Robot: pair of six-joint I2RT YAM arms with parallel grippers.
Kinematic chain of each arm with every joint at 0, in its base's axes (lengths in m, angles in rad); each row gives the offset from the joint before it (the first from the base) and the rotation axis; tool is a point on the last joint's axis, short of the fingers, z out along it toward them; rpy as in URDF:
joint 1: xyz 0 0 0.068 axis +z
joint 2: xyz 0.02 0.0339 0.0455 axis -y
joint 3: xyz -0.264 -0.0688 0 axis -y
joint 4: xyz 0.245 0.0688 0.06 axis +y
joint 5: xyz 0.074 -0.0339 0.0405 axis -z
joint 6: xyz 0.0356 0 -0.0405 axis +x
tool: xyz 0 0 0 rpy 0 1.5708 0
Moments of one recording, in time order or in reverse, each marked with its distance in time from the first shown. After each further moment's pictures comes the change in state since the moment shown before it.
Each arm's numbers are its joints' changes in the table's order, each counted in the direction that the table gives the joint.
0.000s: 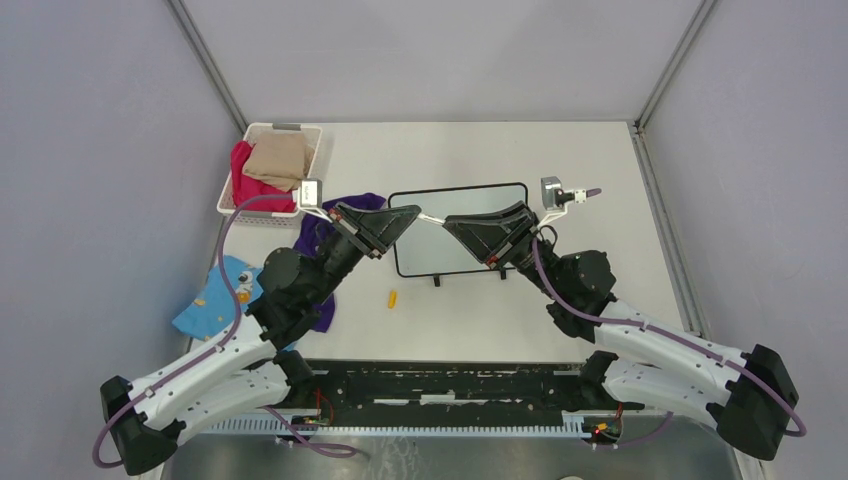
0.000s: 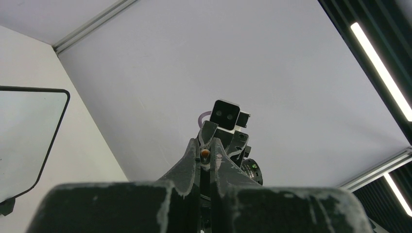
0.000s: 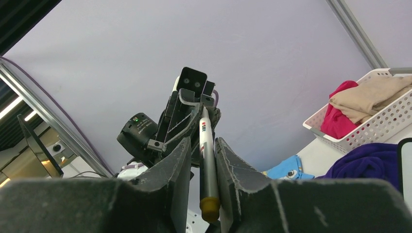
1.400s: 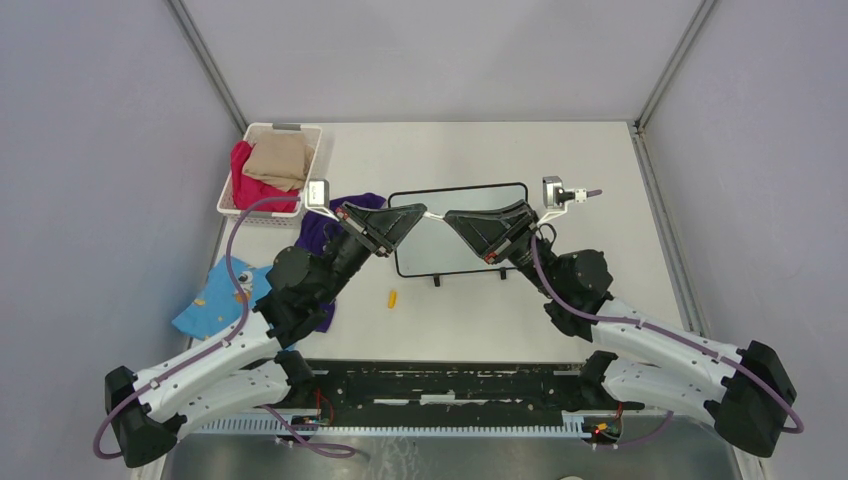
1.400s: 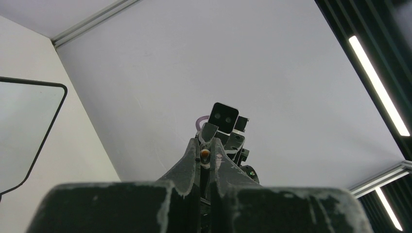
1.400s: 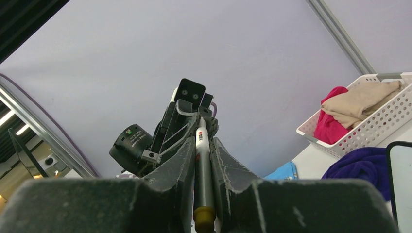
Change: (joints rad) left arm -0.037 -0.043 0.000 -0.026 -0.059 -0.045; right arm 0.000 -0.023 -0.001 -0.024 0.055 0.002
